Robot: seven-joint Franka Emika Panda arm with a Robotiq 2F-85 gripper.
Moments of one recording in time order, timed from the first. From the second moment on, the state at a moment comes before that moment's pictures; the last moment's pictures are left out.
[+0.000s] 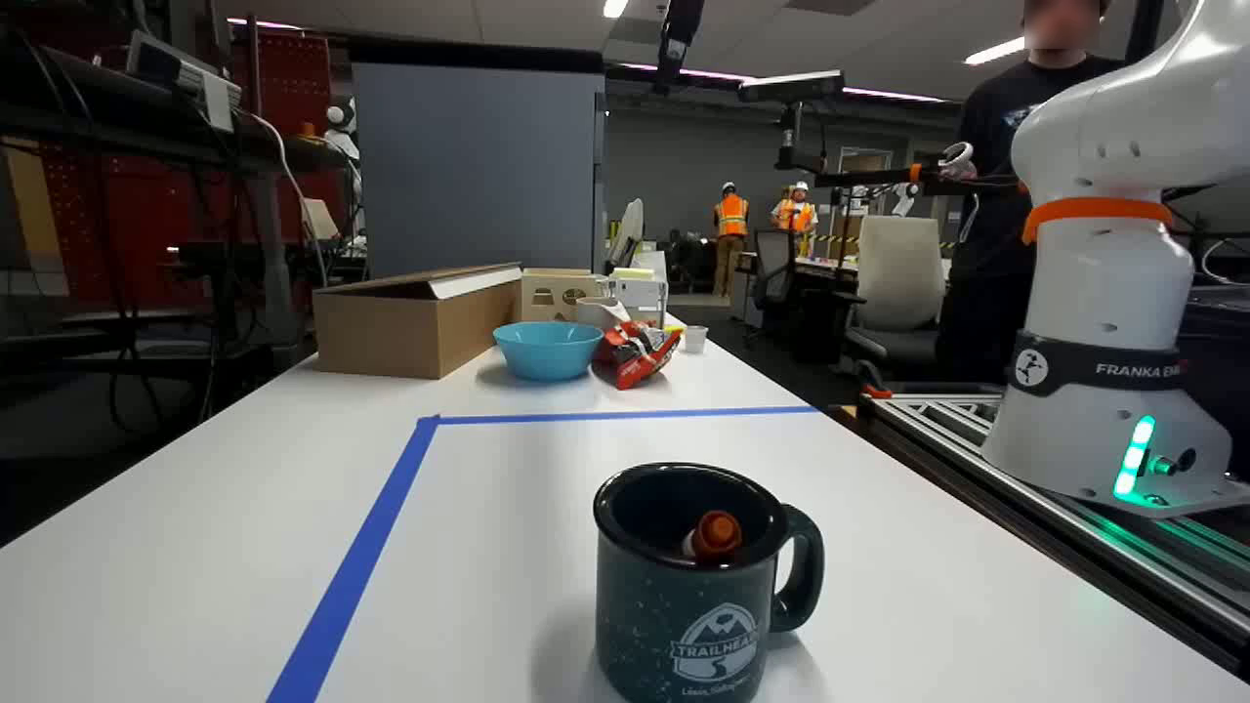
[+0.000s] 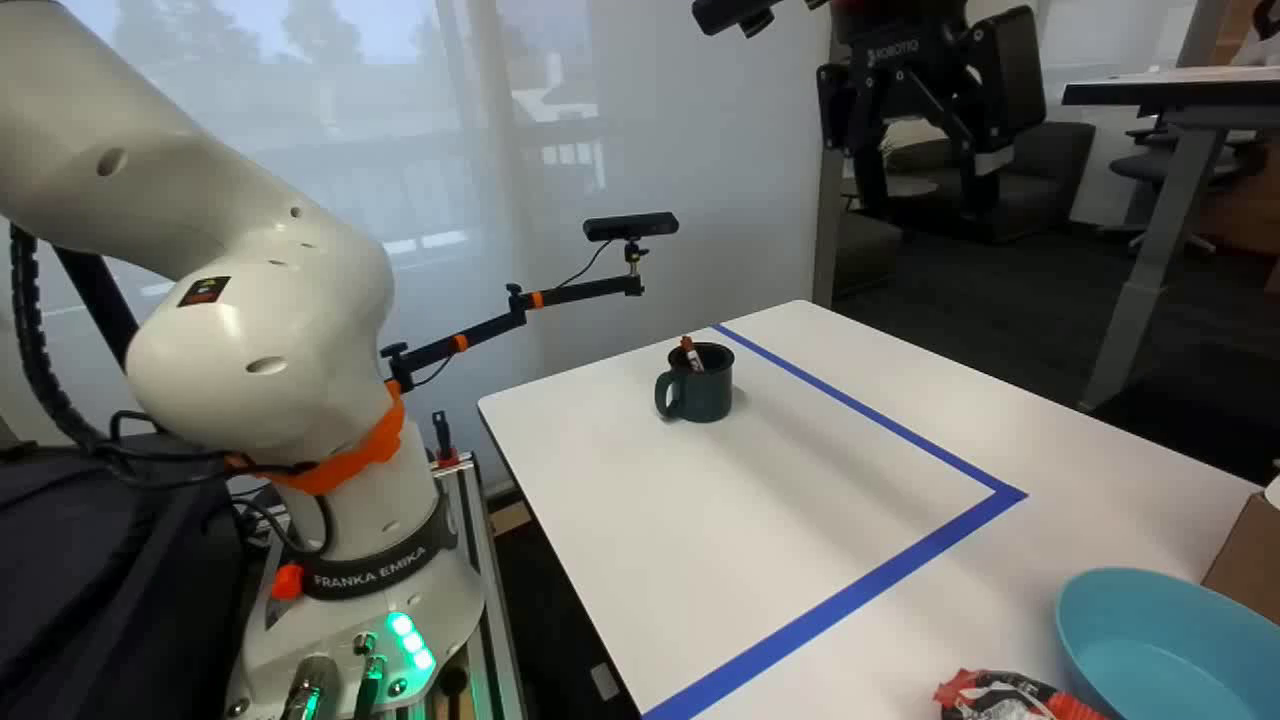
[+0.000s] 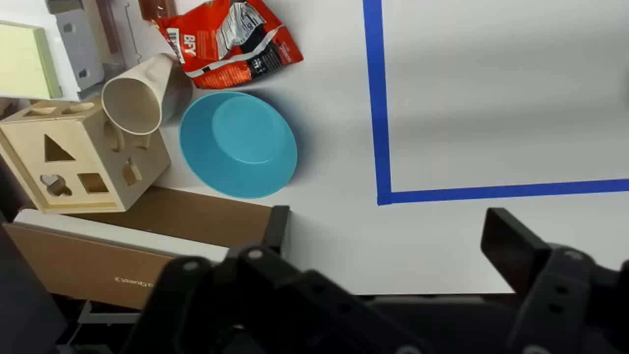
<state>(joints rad) -0.15 -0.59 -0.18 -2.41 -0.19 2.10 -0.21</state>
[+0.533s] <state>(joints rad) -0.15 -0.60 -0.18 -2.40 -0.19 2.10 -0.21</state>
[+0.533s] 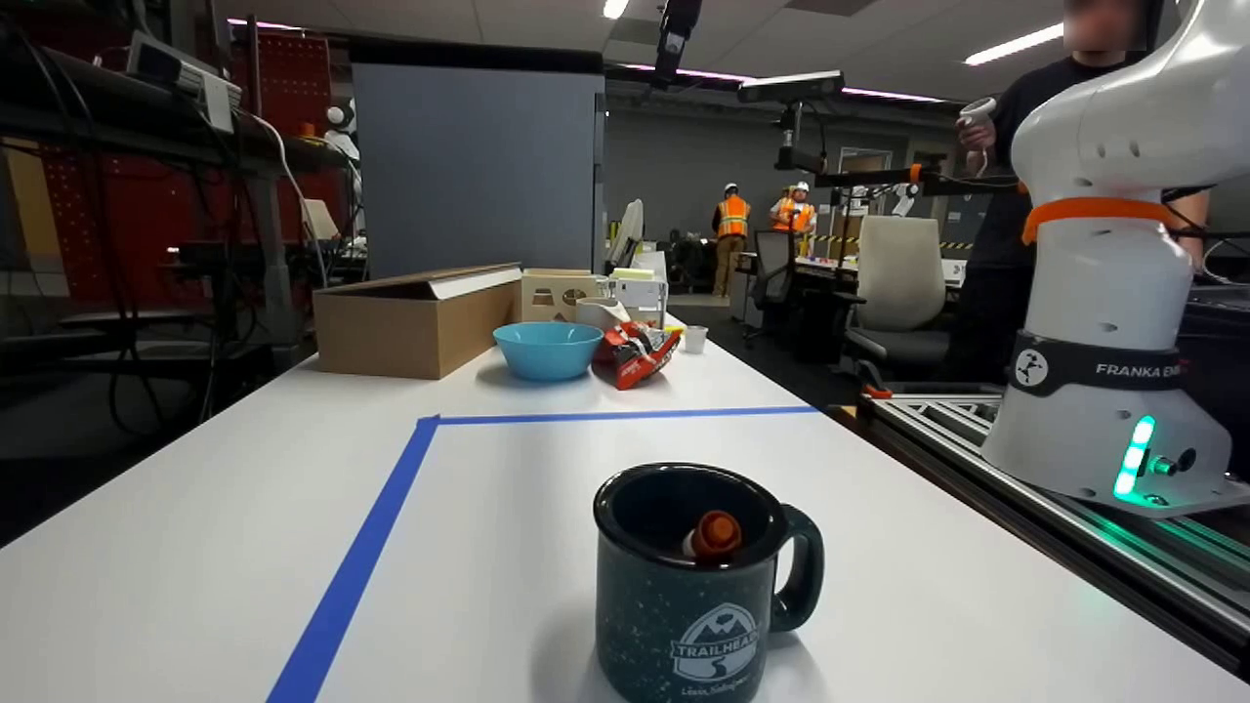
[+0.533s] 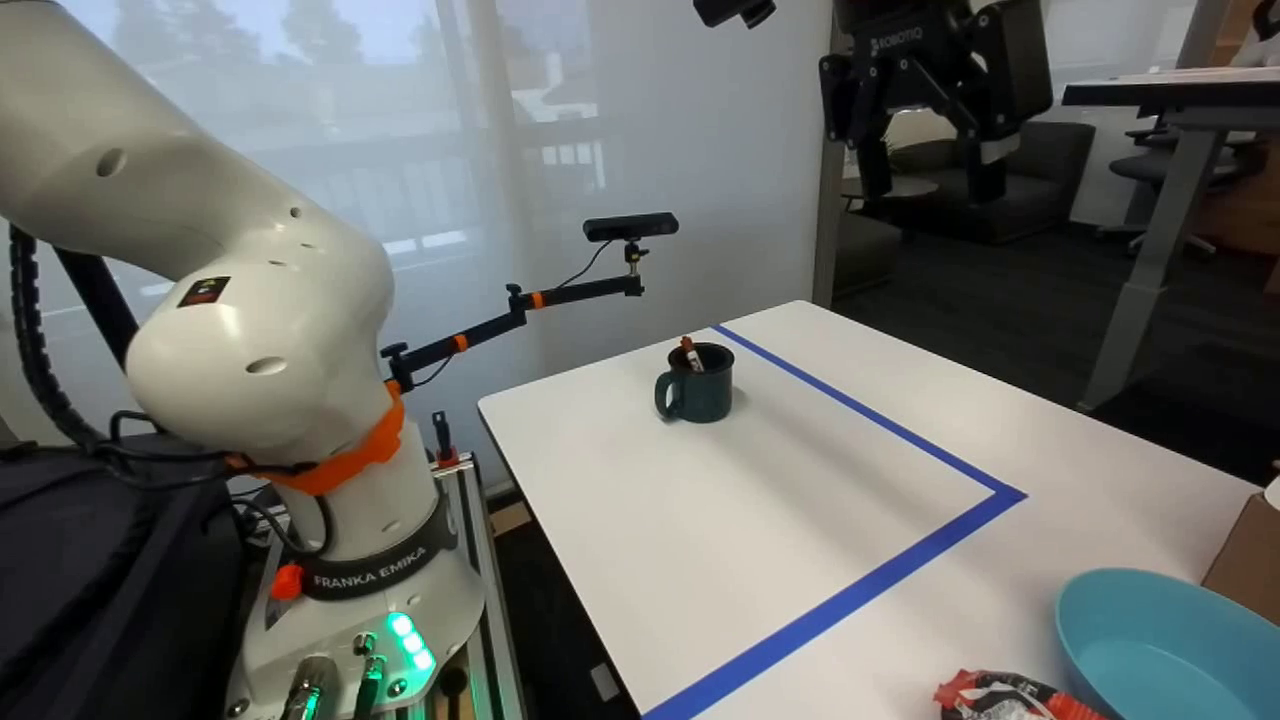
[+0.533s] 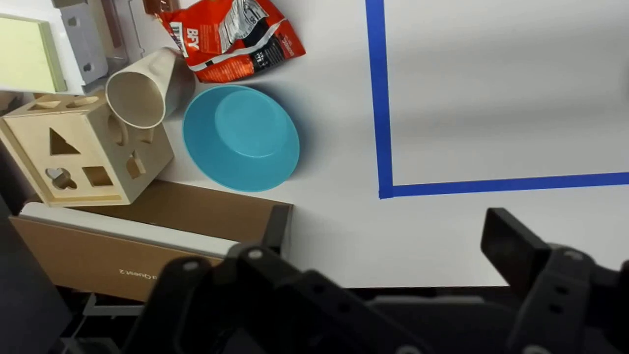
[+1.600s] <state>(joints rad) 0.08 -0.10 -0.27 -2.26 0.15 2.51 -0.85</state>
